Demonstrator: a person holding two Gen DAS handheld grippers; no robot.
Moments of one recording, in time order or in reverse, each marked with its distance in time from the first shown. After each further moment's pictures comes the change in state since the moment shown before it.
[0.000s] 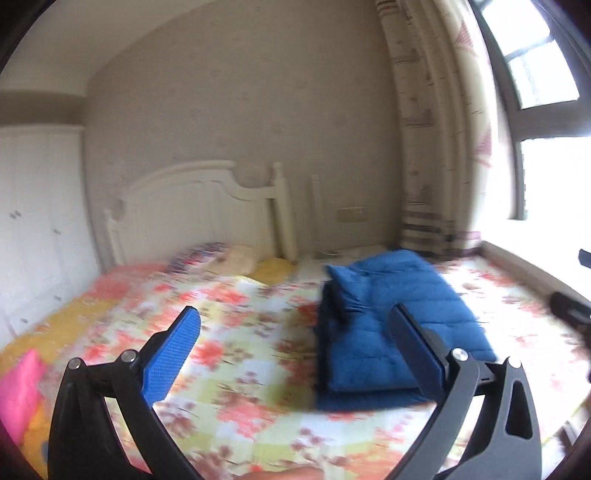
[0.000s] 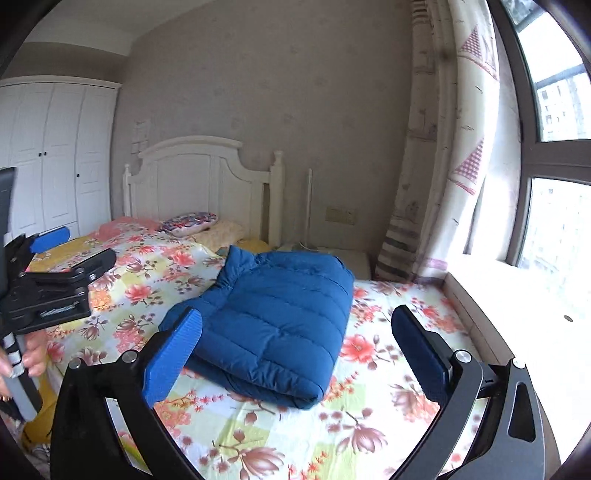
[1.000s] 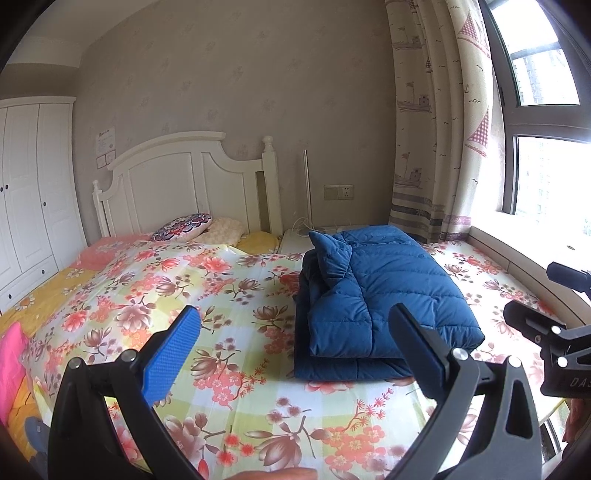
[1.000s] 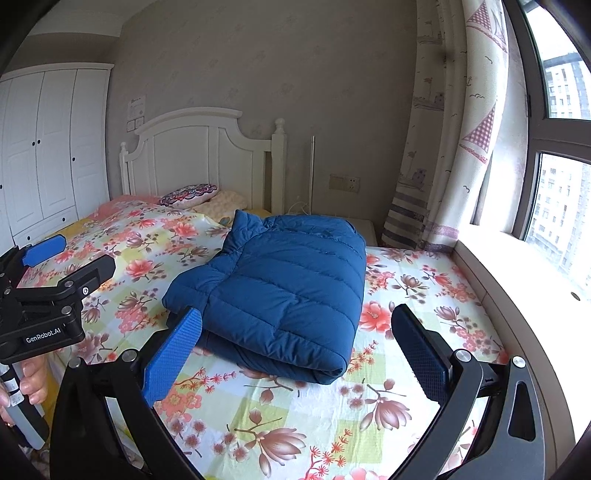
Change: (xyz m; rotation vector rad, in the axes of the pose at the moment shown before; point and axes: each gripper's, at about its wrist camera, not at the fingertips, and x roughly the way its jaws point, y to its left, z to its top) left arm 0.004 -0.002 -0.021 -0.043 0.079 -0.020; right arm 0.026 0.024 -0.015 0.006 0.113 0.013
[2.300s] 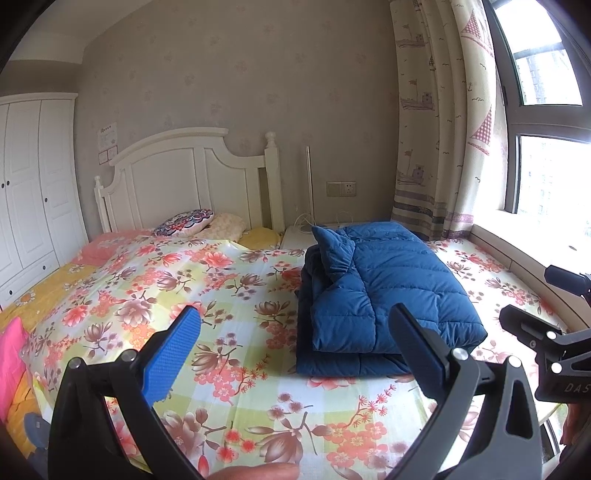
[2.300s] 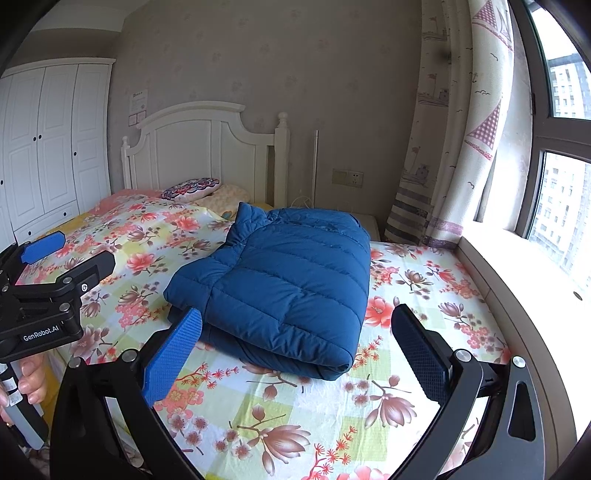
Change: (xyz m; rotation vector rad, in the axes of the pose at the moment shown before) left arm 0.001 -0.001 -0.006 -0.006 0.004 0.005; right arm 0.005 0.006 -0.003 -0.006 0.019 0.004
